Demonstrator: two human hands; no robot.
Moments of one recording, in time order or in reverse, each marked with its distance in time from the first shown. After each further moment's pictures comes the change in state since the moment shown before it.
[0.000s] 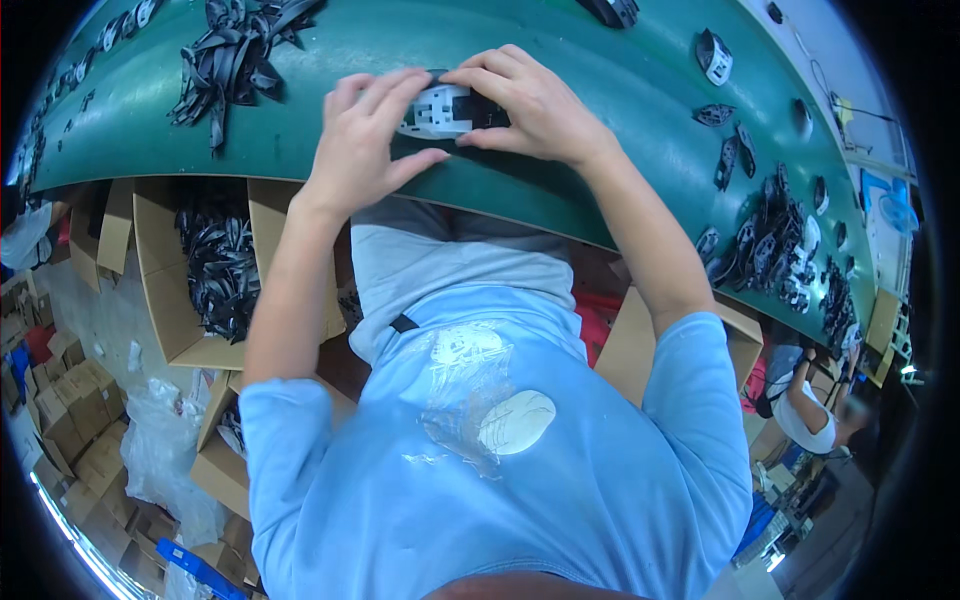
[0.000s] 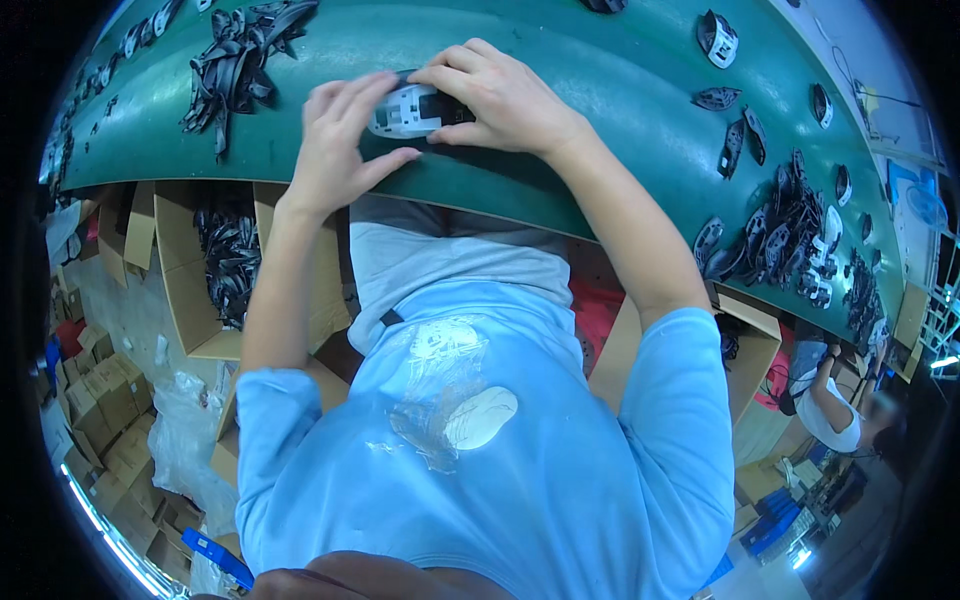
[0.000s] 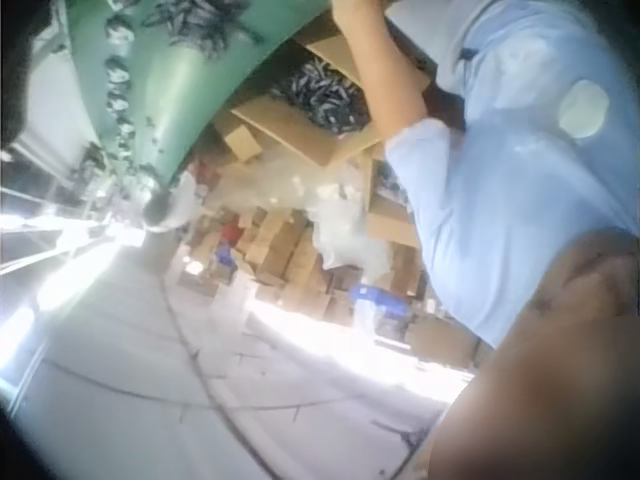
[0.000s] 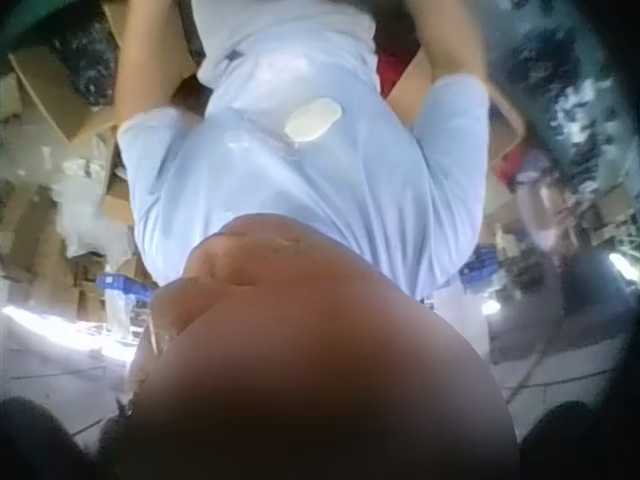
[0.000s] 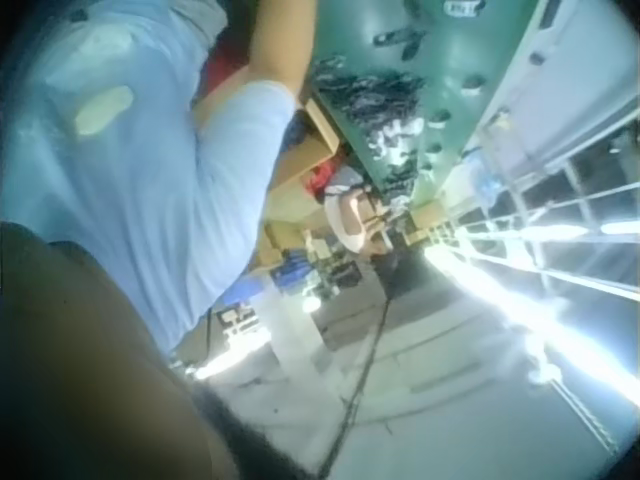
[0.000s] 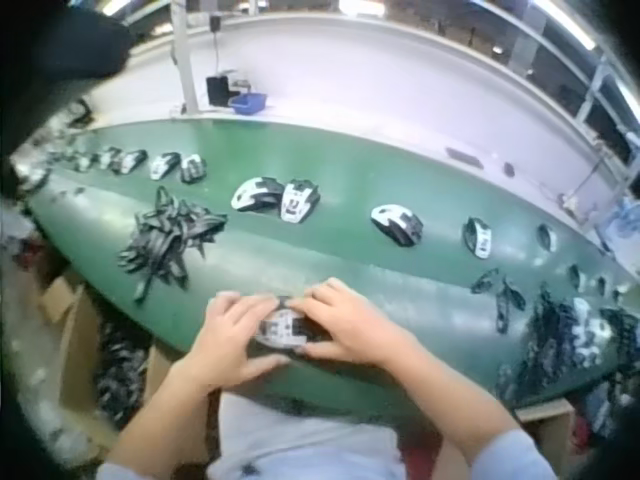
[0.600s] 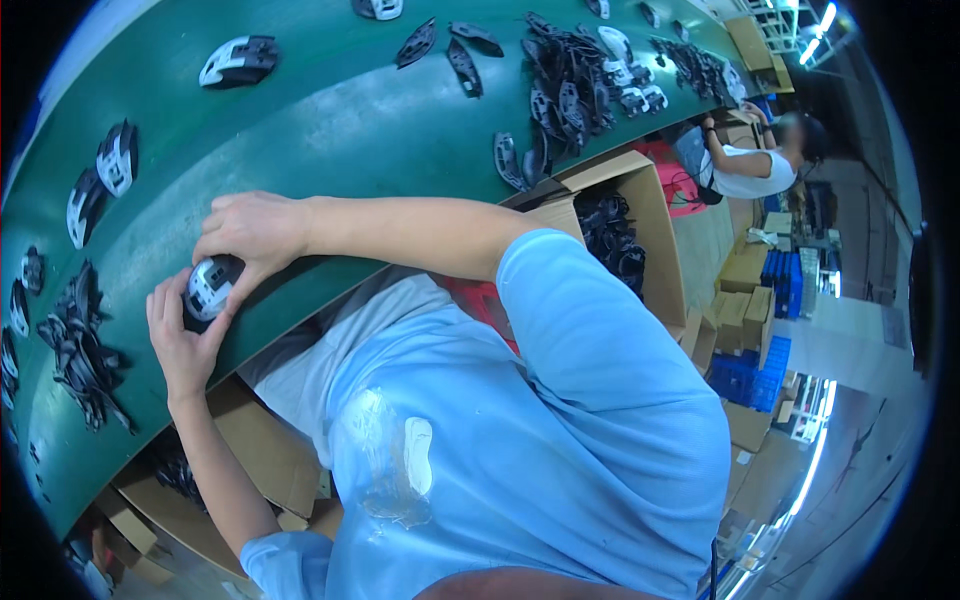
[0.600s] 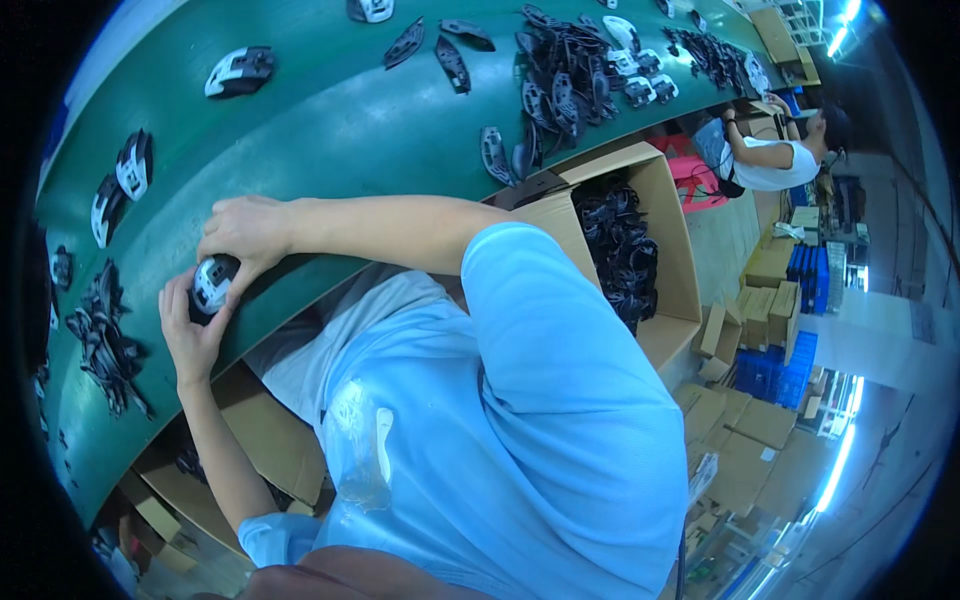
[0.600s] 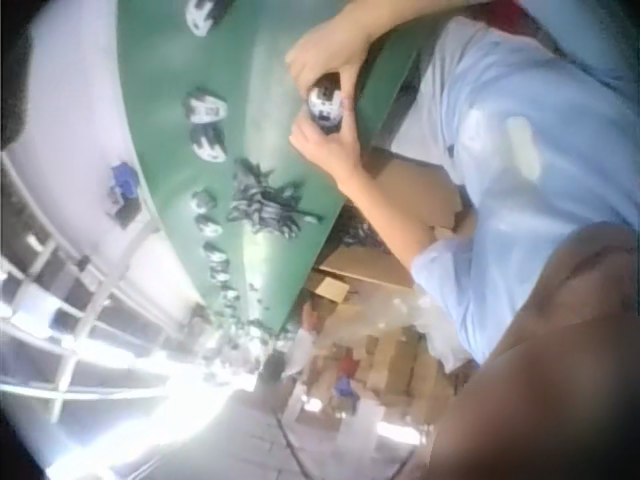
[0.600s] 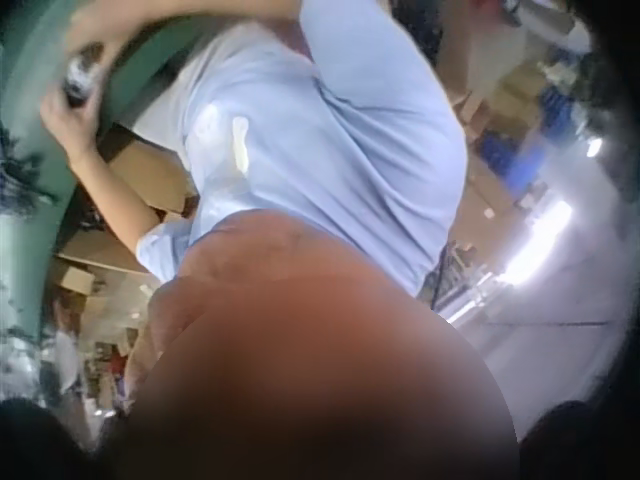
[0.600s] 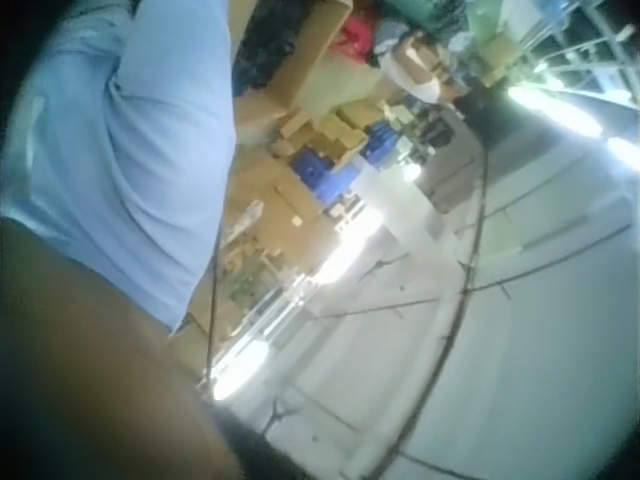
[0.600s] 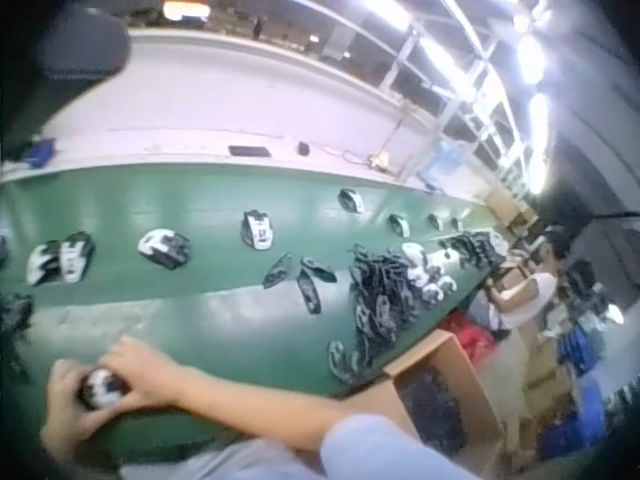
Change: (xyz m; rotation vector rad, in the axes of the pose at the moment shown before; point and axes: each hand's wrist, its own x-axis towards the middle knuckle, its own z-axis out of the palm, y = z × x) left_hand 0.025 -0.031 0.022 -0.125 -0.216 0.051; right_hand -0.016 0.012 0.034 0.074 0.162 0.148
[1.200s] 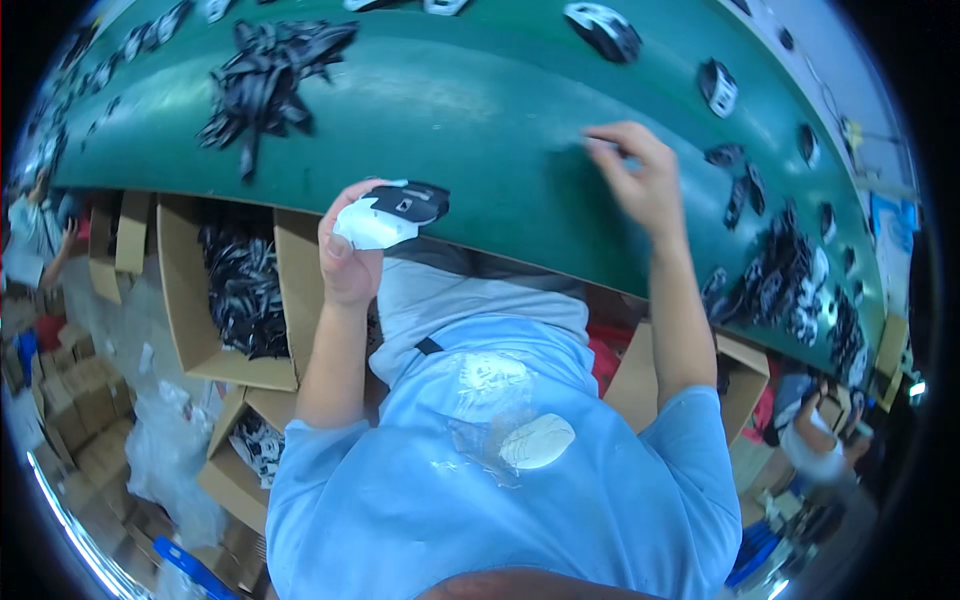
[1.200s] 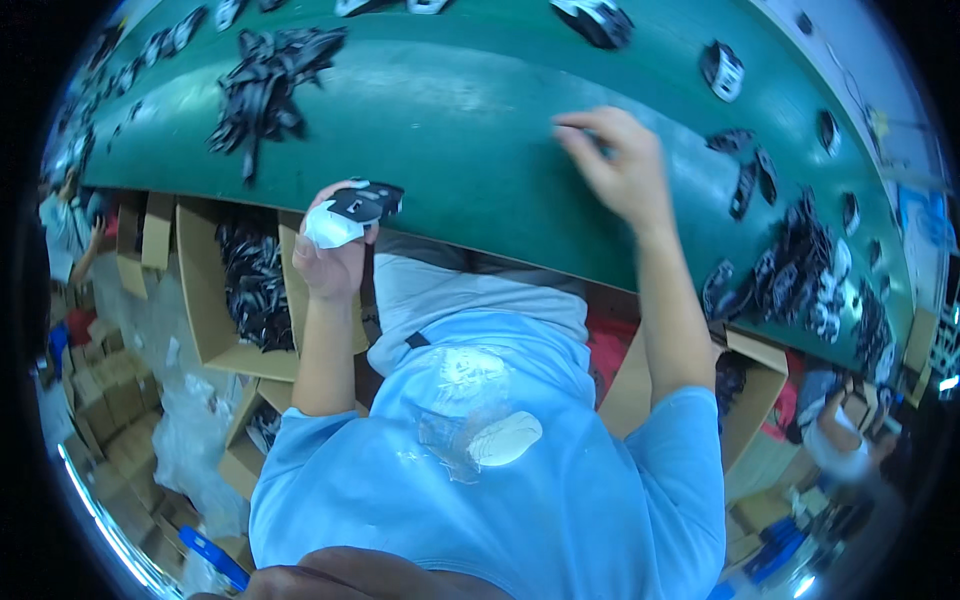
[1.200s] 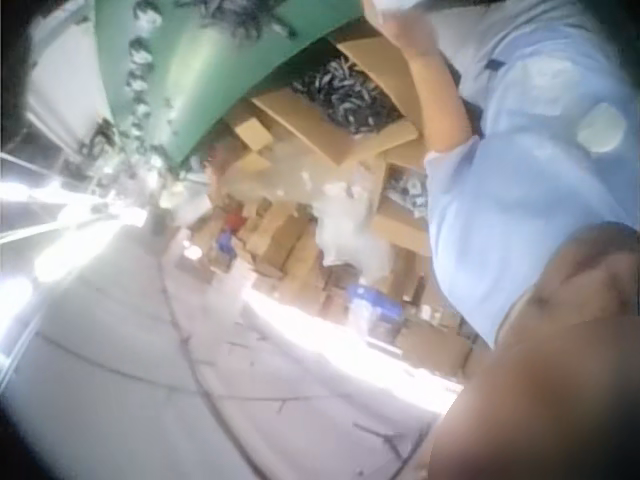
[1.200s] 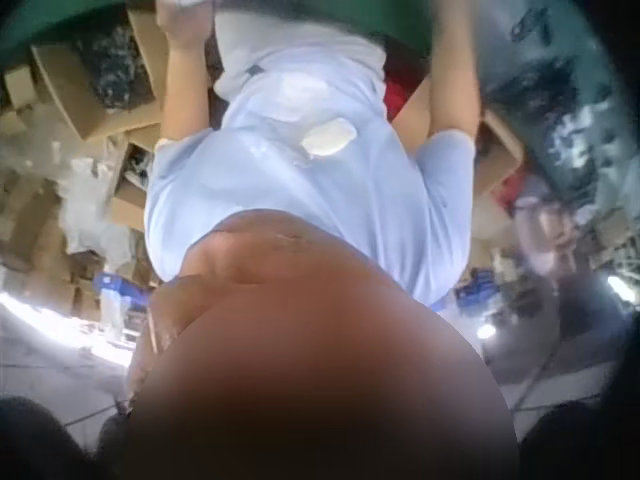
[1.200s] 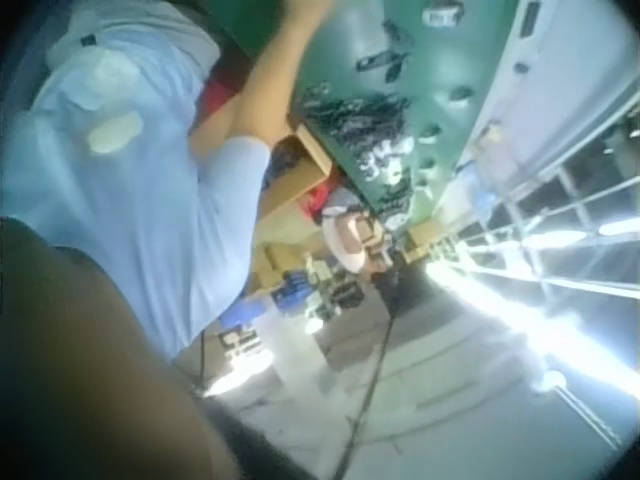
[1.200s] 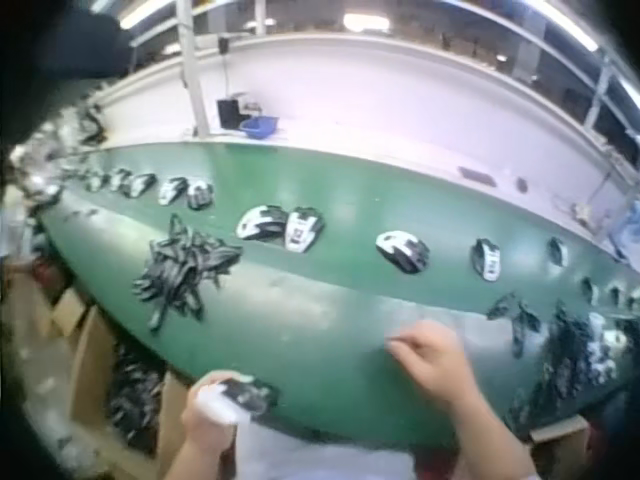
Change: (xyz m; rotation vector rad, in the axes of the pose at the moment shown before) left_hand -0.103 0.049 0.016 -1.471 0.654 -0.457; right_hand -0.045 0.003 -0.083 0.089 0.189 0.293
